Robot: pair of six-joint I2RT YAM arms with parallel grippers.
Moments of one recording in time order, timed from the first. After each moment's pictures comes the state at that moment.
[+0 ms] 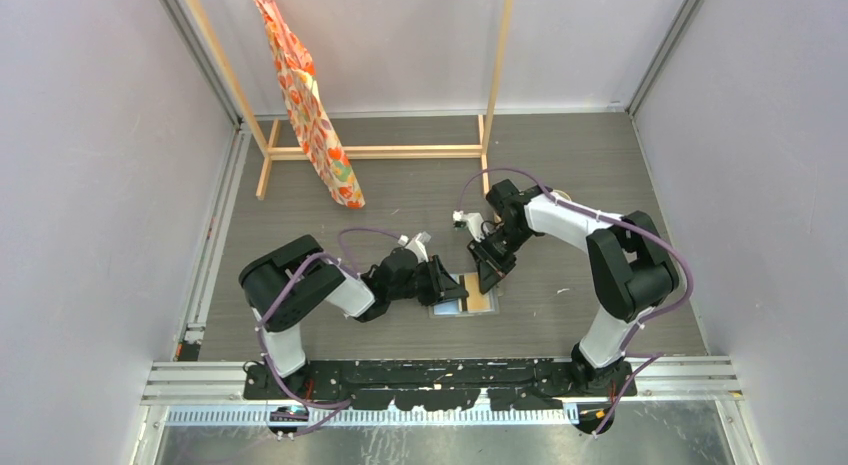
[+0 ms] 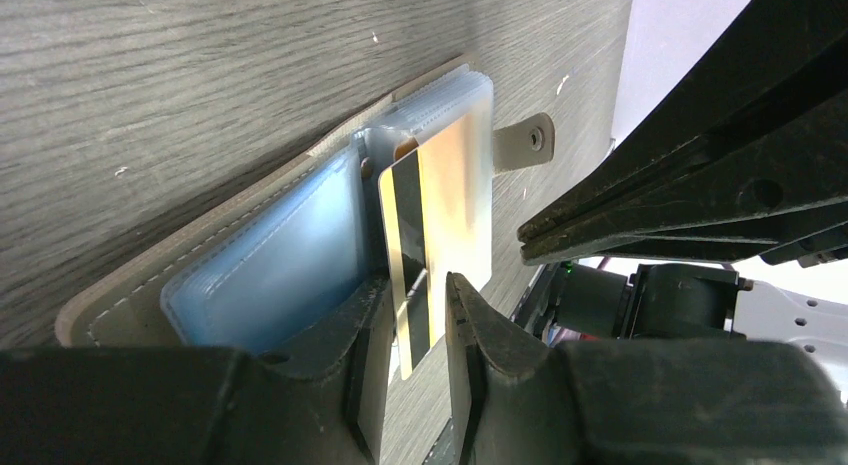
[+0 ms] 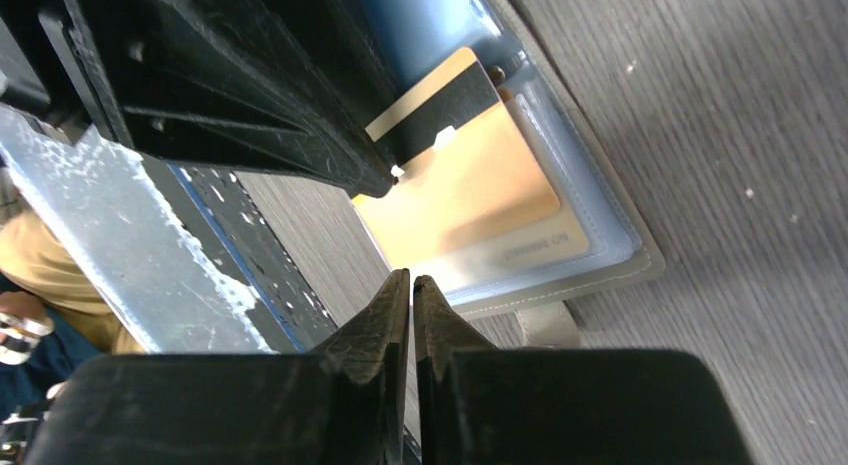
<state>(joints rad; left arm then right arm) -0.89 1.82 0.51 0.84 0.26 -1.18 0.47 1.72 1.08 -0.88 -0.62 -0.37</state>
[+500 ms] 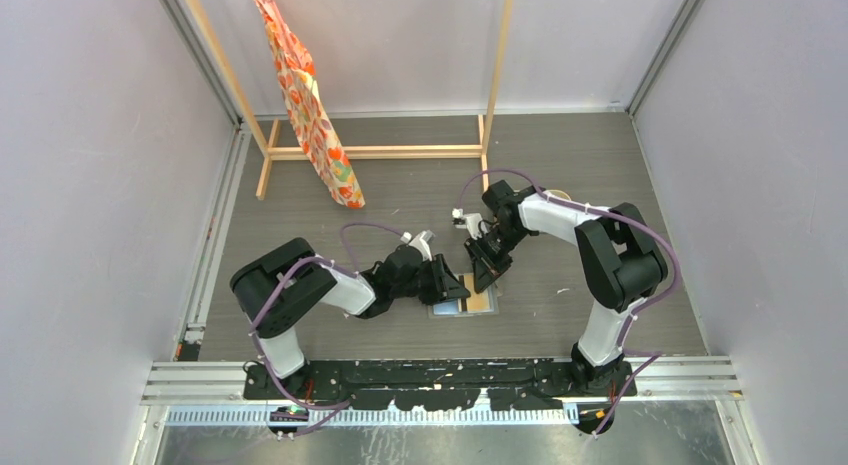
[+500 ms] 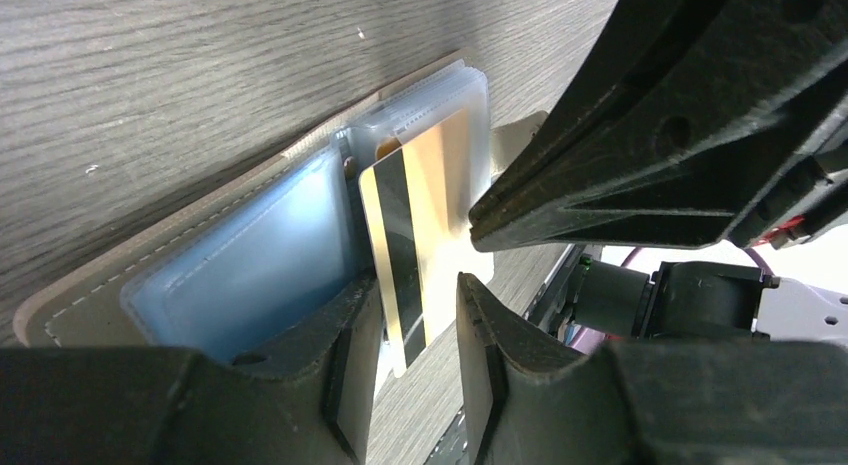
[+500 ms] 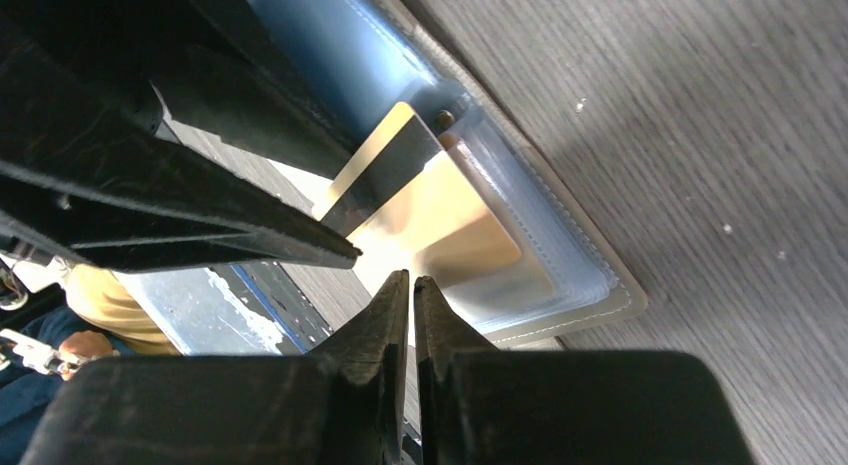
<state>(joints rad) -0.91 1.76 0.55 0.70 0.24 -1.12 0.47 1.80 1.09 -0.82 -0.65 -0.23</state>
